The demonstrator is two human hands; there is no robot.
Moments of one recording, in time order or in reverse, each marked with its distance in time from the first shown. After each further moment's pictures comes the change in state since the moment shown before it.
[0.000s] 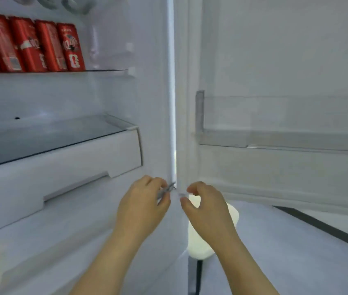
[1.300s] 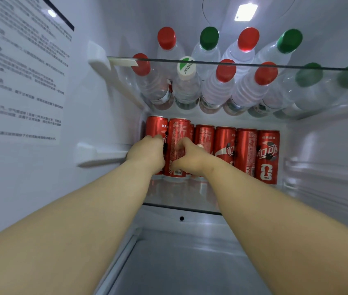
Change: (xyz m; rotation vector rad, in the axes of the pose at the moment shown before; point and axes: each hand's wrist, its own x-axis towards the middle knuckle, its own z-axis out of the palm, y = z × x) left_hand 0.251 -0.282 -0.307 0.716 0.417 -0.653; right_hand 0.328 -0.445 0.203 0.193 -0.632 -0.824
